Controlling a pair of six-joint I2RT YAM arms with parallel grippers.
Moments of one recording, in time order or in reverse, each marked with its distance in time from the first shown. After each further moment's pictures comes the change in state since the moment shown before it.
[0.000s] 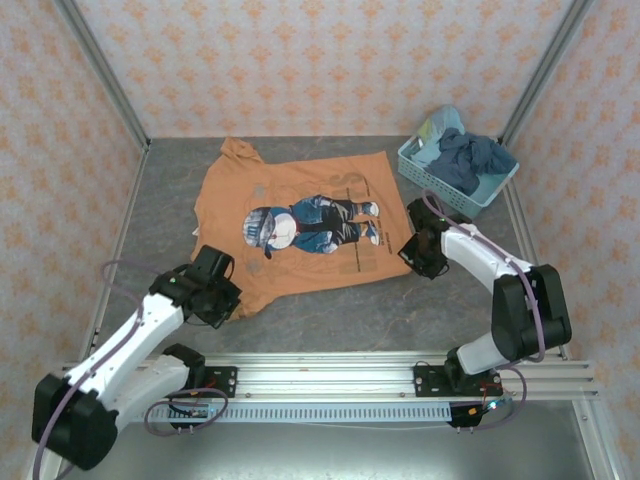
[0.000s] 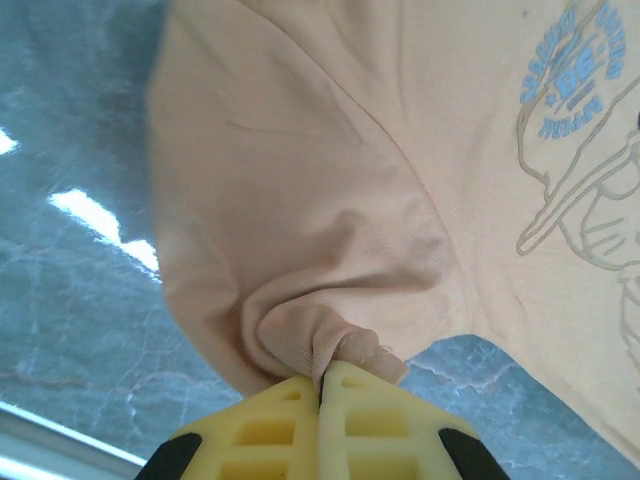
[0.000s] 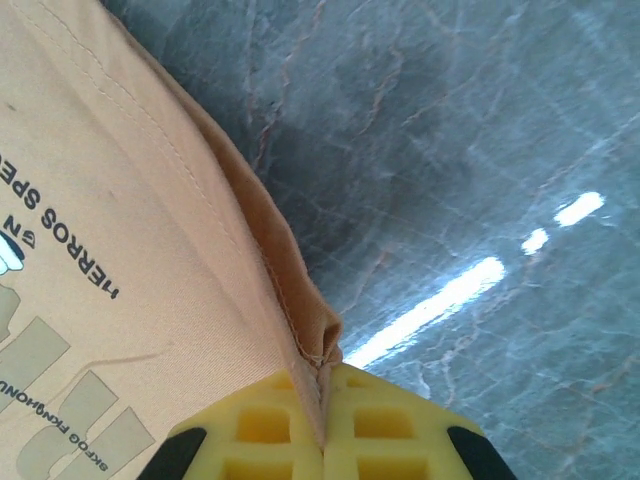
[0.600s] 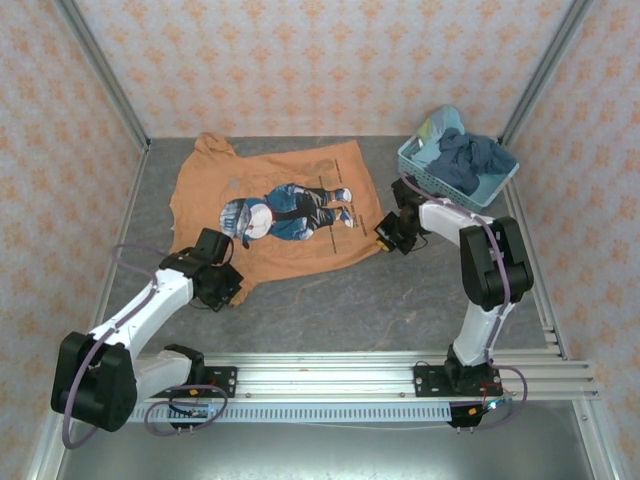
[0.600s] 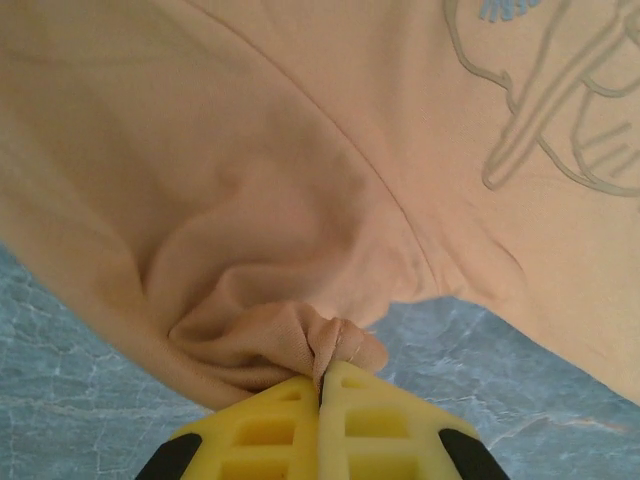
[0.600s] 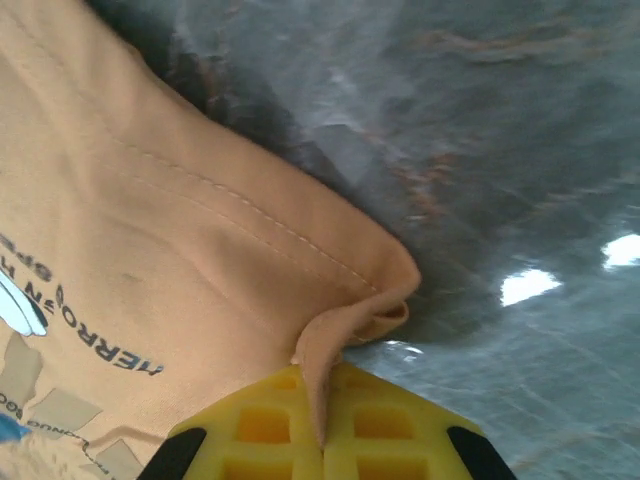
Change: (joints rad) left arm 0.112 0.256 0.053 0.160 0.030 0.206; right arm 0.004 0.344 0.231 0.194 -0.267 -0.023
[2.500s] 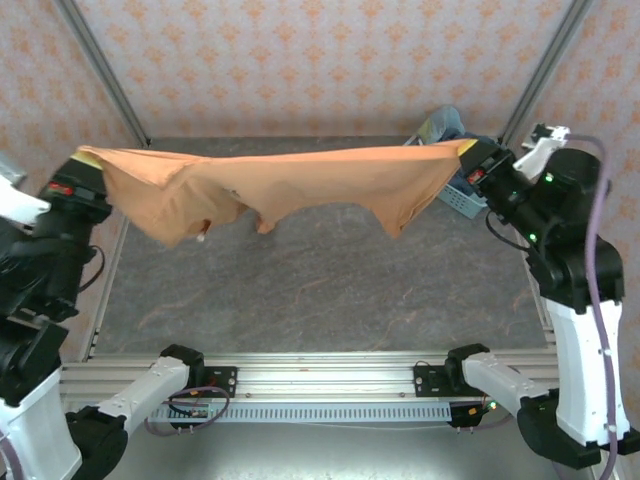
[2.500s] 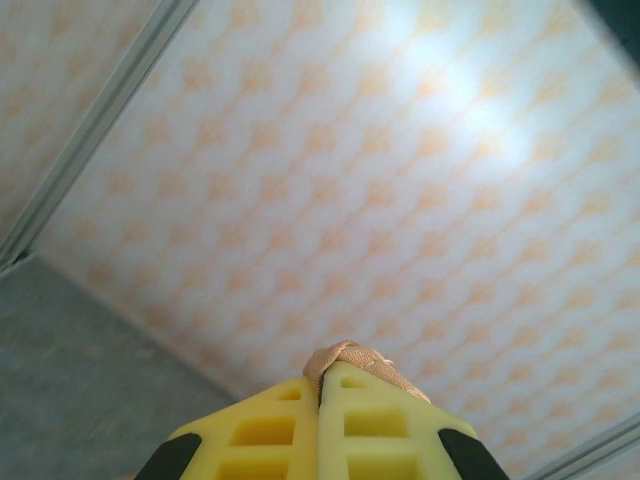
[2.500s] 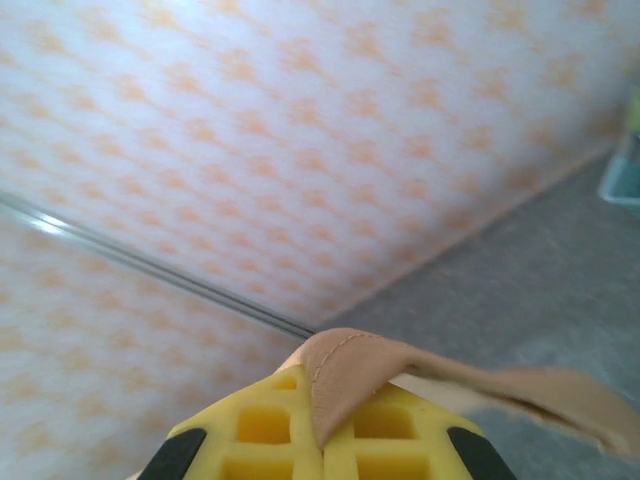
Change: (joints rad) left arm 0.021 -0.229 1.304 -0.184 -0.465 0.405; right arm -0.053 -0.824 0.540 -0.201 0.091 -0.090
